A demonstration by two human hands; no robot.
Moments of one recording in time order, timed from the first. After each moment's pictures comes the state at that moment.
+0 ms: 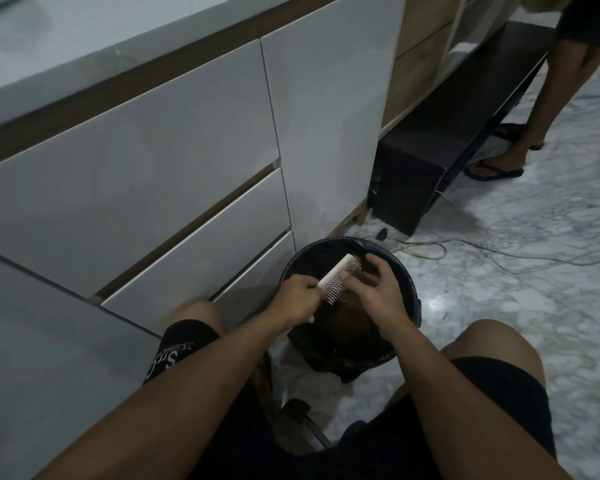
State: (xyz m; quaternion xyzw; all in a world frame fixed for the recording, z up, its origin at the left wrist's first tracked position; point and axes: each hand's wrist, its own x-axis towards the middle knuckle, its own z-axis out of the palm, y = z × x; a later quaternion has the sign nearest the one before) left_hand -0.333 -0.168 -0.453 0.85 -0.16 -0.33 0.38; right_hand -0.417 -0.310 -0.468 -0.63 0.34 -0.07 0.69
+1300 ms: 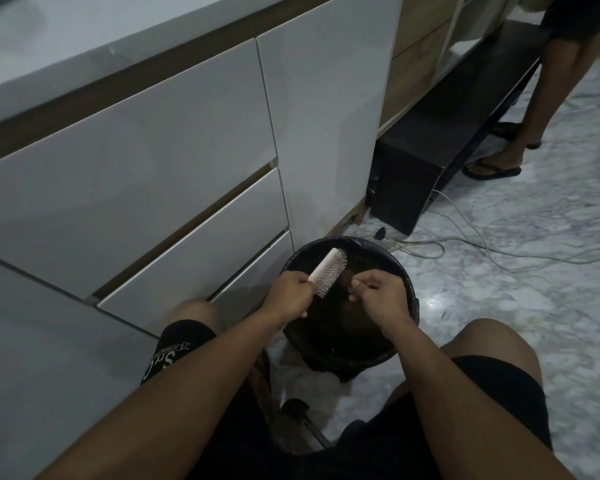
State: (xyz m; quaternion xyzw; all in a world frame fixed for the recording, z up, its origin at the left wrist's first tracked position) left_hand -0.328 -0.169 -0.452 0.86 -0.10 -0.31 0.39; right_hand -0.417 -0.319 -0.483 -0.71 0.37 -0.07 0.59
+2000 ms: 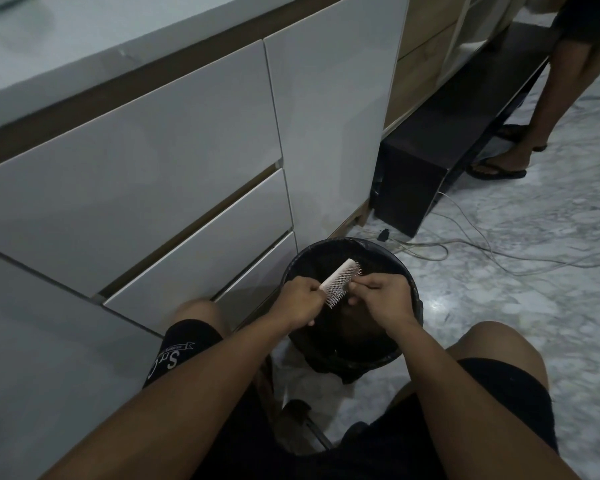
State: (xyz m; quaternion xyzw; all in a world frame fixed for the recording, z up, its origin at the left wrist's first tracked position) left_hand -0.337 -0.169 -0.449 0.87 -0.16 -0.32 0.34; right_hand -0.418 -0.317 -0.477 -0.72 0.35 -0.07 0.60
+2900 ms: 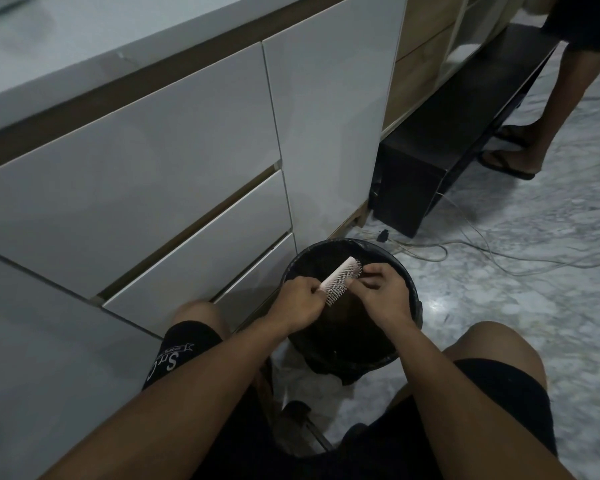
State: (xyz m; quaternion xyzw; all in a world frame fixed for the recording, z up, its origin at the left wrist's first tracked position) left_hand -0.336 -0.168 -0.453 0.89 -0.20 -0.27 0.33; right_hand -0.416 -0.315 -0.476 -0.72 0.36 -0.10 0.58
